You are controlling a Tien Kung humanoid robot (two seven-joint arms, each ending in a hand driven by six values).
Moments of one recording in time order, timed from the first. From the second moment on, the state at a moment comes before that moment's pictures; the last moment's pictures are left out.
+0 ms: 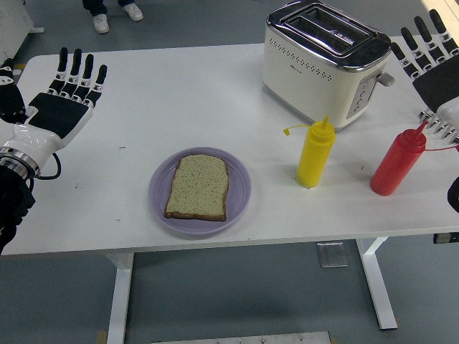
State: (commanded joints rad) left arm -0.26 0.40 -1.35 -1.78 -0.55 0.35 -0.05; right arm 0.30 -0.50 1.33 1.78 0.13 -0.41 0.14
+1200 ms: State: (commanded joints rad) left arm -0.26 0.39 -1.38 -1.78 -0.55 0.35 -0.05; right arm 0.31 -0.50 1.33 1.78 0.12 -0.41 0.14
